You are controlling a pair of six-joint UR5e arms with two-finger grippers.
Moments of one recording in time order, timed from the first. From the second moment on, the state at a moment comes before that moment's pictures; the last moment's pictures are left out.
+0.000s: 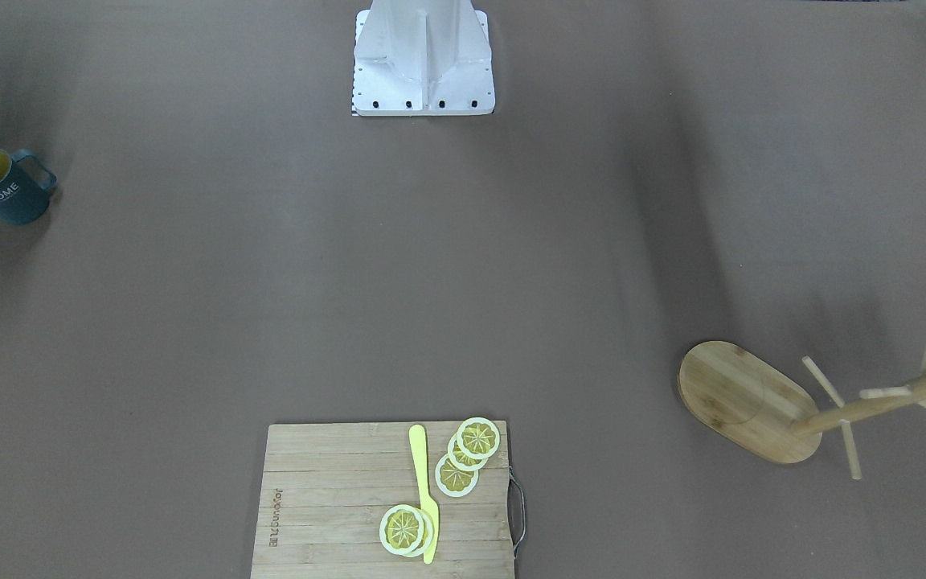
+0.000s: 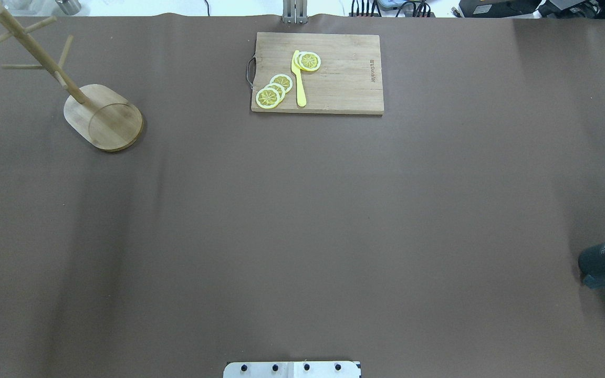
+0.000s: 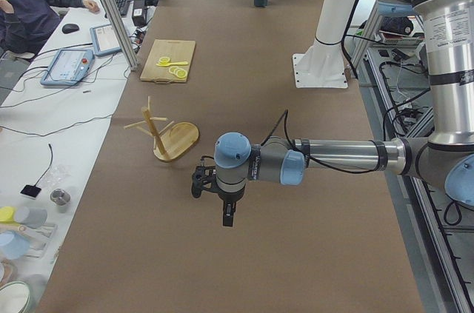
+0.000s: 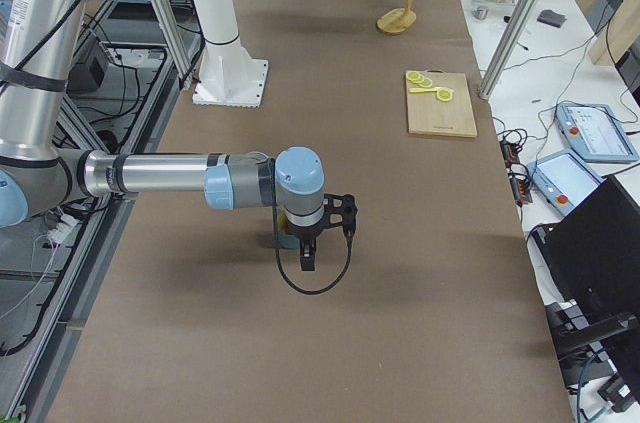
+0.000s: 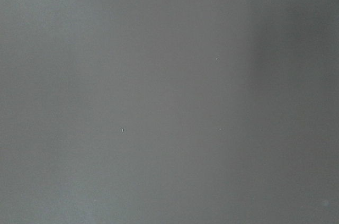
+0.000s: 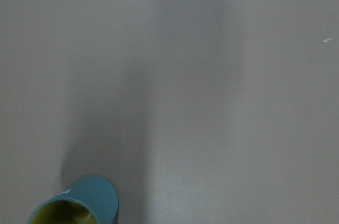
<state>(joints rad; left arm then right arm) -1.54 -1.35 -1.78 -1.69 -2.31 -0.06 1.53 -1.90 1.94 -1.51 2.35 0.05</state>
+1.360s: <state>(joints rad) -1.54 -1.46 -1.83 -1.74 -2.31 -0.06 1.53 -1.88 1.96 -1.34 2.41 0.06</state>
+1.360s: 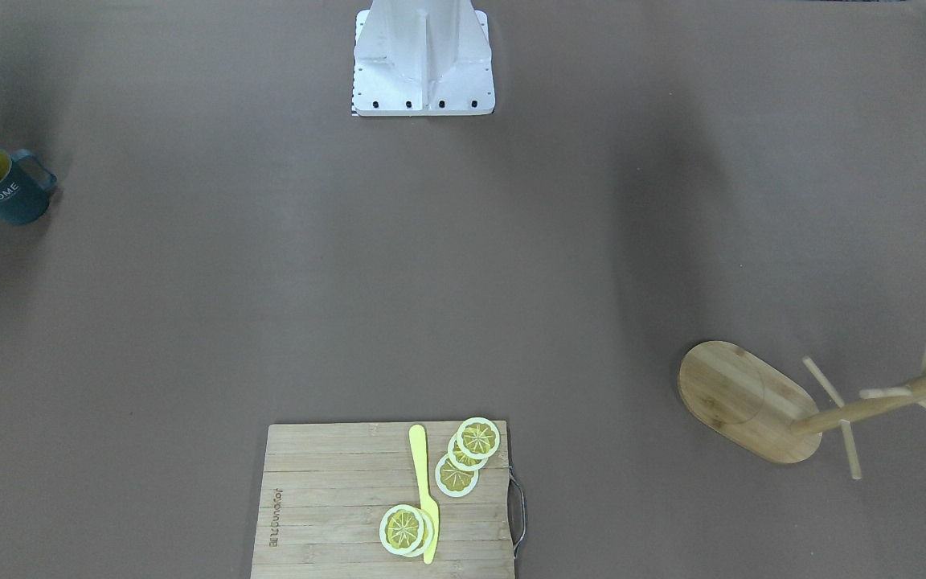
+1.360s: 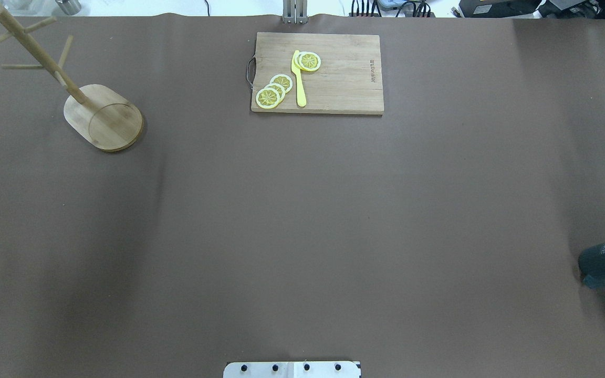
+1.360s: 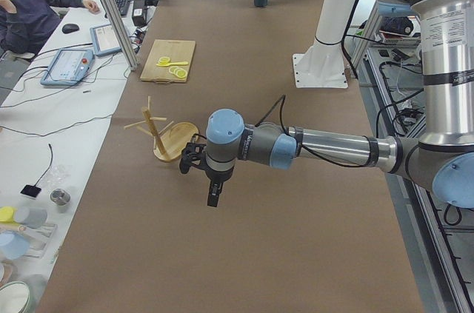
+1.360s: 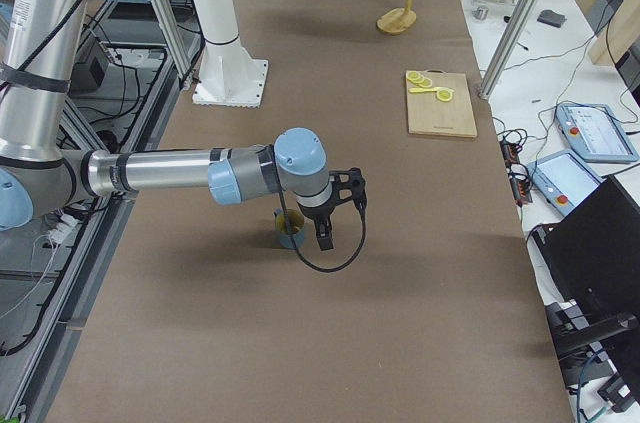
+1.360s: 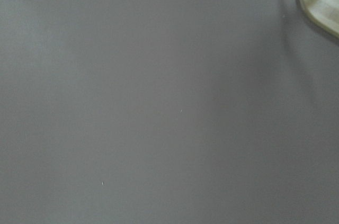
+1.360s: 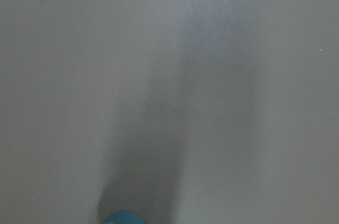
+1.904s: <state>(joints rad) -1.54 -1.50 -1.80 -1.89 -2.30 -0.04 1.53 -1.92 1.93 -1.29 2.44 0.06</state>
